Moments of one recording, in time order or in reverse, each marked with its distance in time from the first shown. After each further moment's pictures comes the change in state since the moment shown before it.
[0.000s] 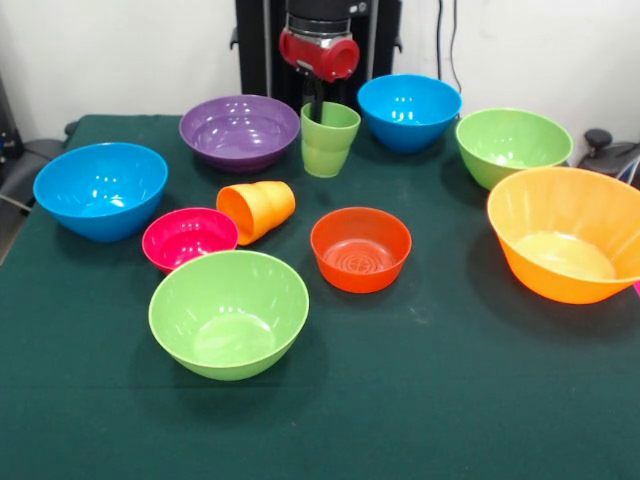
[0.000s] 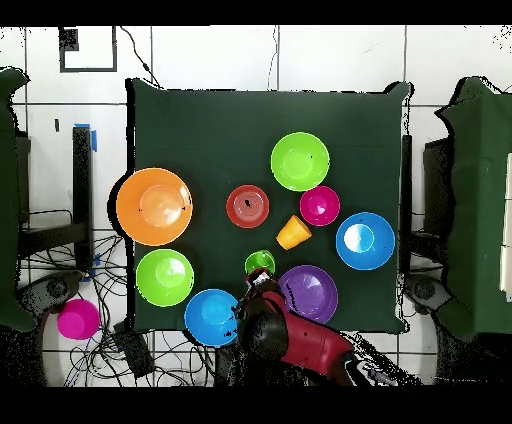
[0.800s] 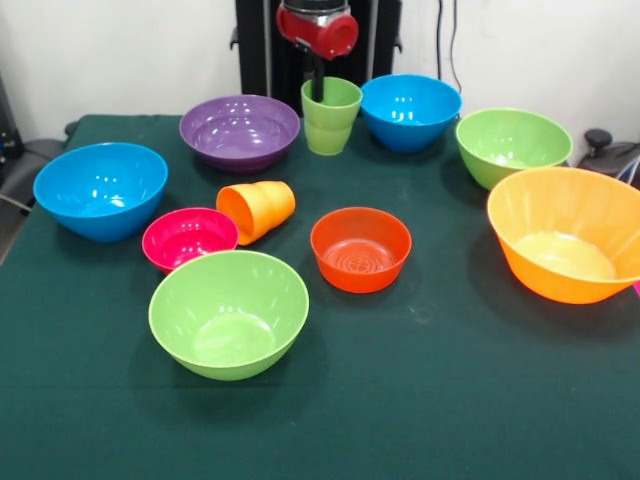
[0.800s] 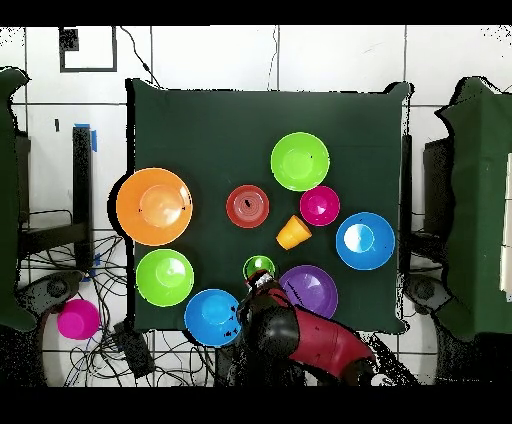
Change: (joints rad) arm -0.041 -0.134 0.042 0.001 0.007 0.251 0.000
